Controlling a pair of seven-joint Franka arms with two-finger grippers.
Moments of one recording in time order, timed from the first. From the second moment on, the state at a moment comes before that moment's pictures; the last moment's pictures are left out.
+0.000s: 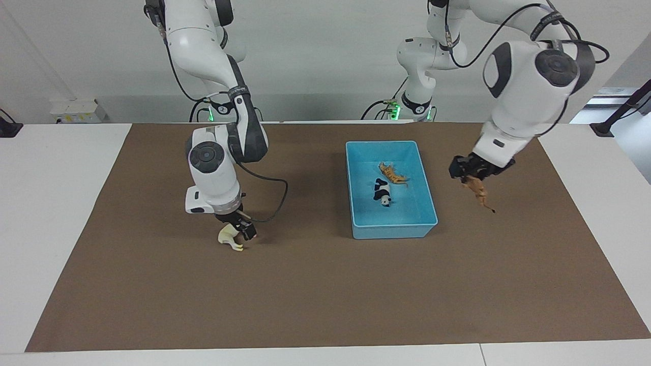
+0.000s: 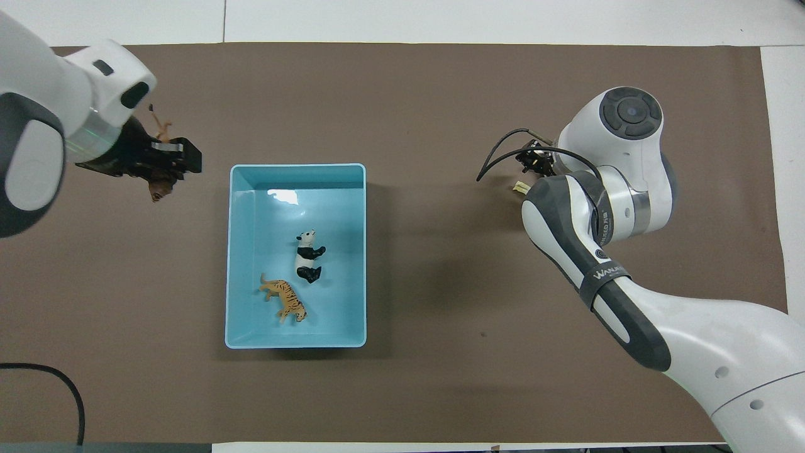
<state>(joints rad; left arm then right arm) -0.25 0.15 0.00 -1.57 0.00 1.65 -0.21 0.28 0.40 -0.09 -1.81 -0.01 2.20 0.87</state>
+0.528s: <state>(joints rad) -0.45 0.07 0.01 -1.85 0.01 1.83 -0.36 0.26 0.41 -0.09 -1.90 -0.02 2.37 0.85</state>
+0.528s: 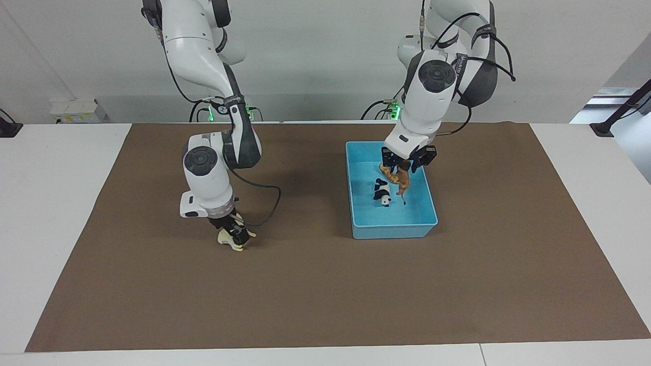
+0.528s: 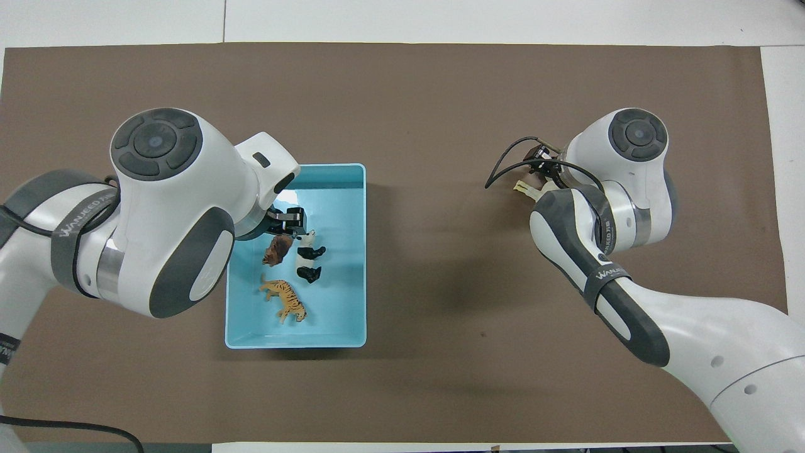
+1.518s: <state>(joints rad) -0.07 -0.05 0.03 -1.63 0.02 1.61 -0.06 0.51 0.43 -0.06 -1.36 0.03 1.82 1.10</state>
